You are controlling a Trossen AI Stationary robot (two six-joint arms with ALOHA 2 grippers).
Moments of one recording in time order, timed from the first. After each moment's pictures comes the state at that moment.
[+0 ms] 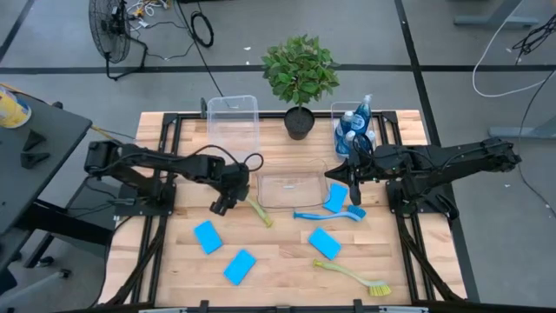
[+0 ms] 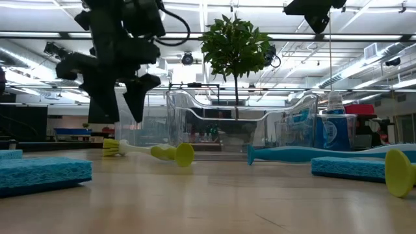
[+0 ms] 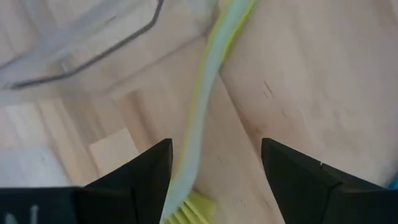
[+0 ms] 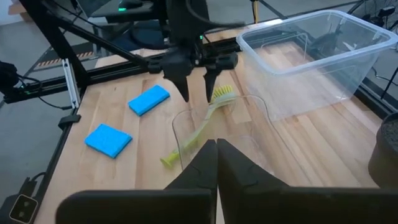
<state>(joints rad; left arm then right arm) 0.02 1.47 0.88 -0.61 0.03 0.47 0.14 0.90 0.84 -0.35 0.17 0.25</state>
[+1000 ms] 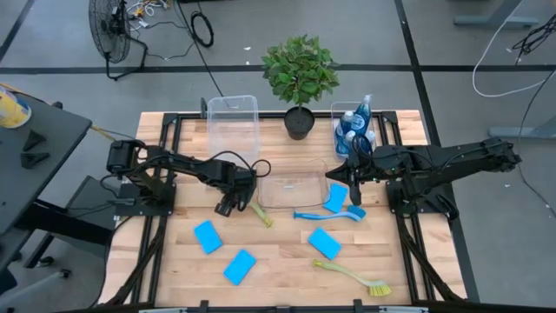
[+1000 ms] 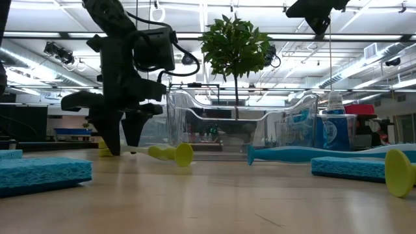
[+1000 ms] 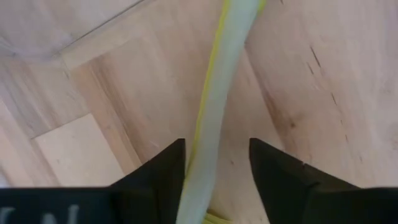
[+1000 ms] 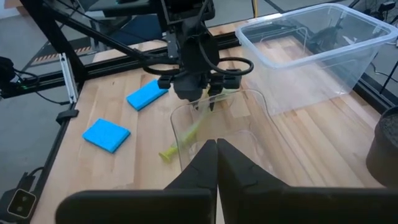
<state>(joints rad) 0.04 1.66 0.88 -0.57 -0.01 0.46 0.14 0.90 0.84 -0.38 0.17 0.25</state>
